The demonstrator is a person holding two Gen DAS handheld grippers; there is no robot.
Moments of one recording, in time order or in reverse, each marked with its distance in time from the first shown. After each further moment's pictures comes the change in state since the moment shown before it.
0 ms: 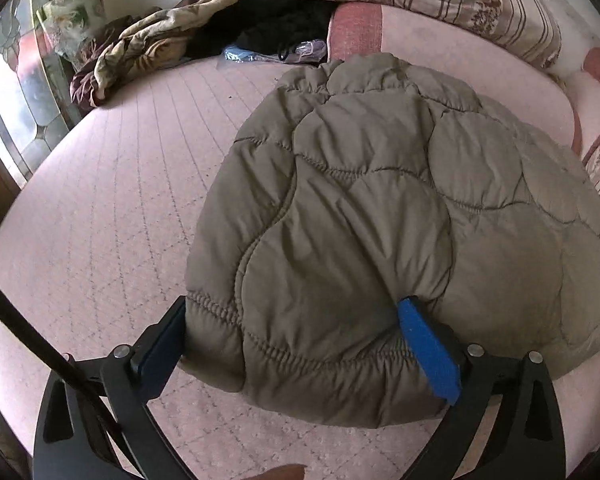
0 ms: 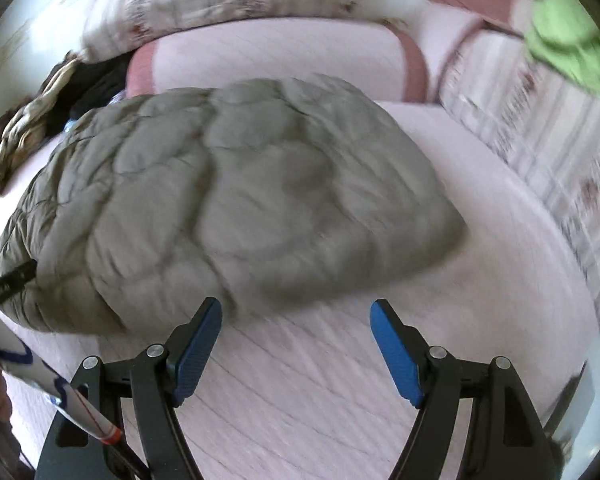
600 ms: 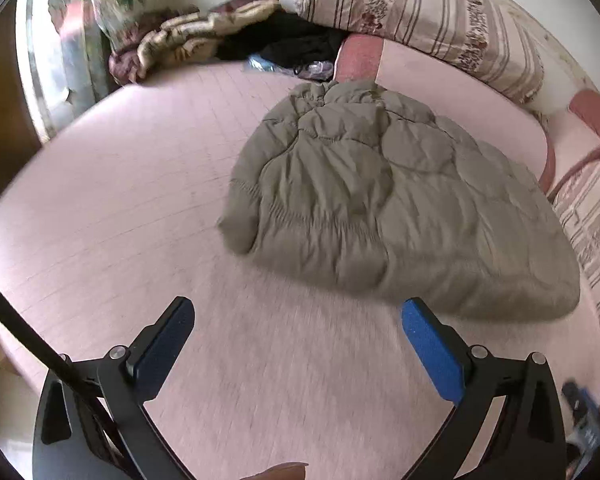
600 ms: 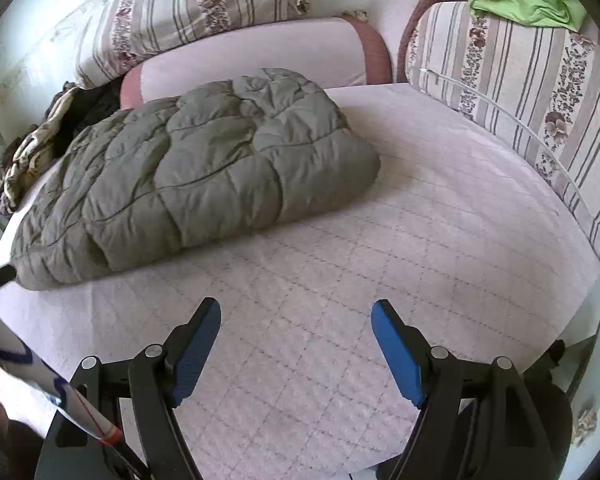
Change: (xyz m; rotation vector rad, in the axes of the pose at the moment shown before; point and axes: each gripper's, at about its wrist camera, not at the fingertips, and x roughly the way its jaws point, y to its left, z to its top) left arm -0.108 0.001 -0.078 -0.109 -0.061 -0.030; right arm -0.042 -0.069 -0.065 0.069 -0.038 0.075
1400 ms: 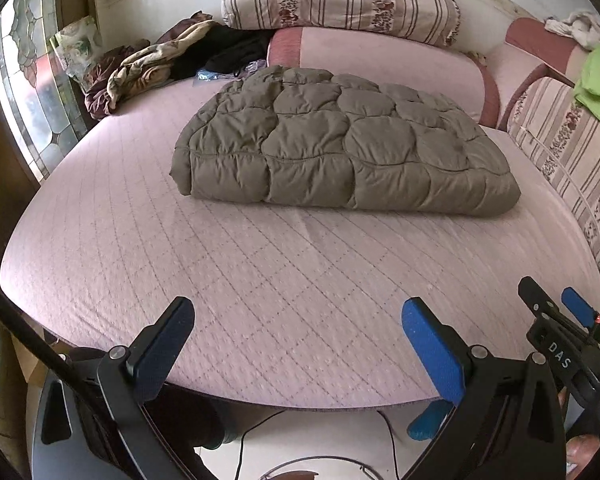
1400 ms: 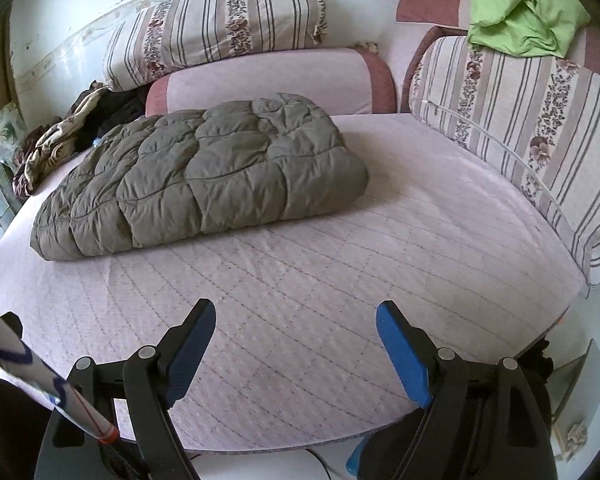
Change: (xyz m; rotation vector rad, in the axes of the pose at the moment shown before) left arm -0.093 -0.083 -0.088 0.206 0.018 -0.020; right arm -0.047 -0.006 -0.035 -0.080 -0.101 -0.009
